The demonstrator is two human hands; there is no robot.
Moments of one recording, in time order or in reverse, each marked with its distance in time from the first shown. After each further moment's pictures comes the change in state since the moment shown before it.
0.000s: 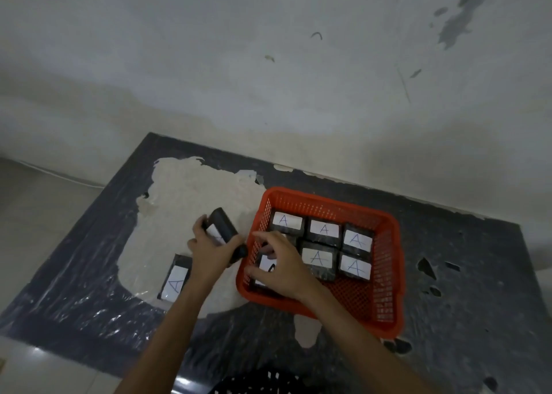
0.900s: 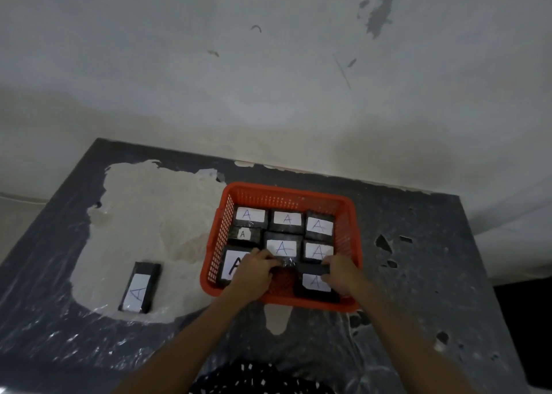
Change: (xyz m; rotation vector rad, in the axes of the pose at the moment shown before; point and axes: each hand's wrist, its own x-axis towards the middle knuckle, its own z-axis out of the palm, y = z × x) left_hand -0.041 -0.022 0.124 0.850 -0.623 0.765; right_hand -0.093 0.100 -0.110 -0.455 -0.058 0.683
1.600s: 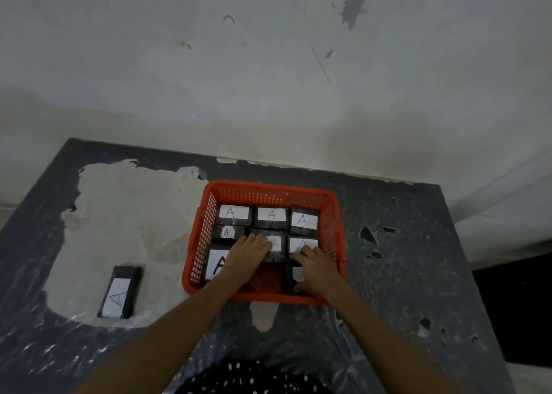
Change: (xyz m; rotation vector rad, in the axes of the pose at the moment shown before) left_hand 0.041 -0.007 0.014 0.487 -0.034 0.151; right_hand 0.003 0.000 0.026 -0.375 0.113 -0.258
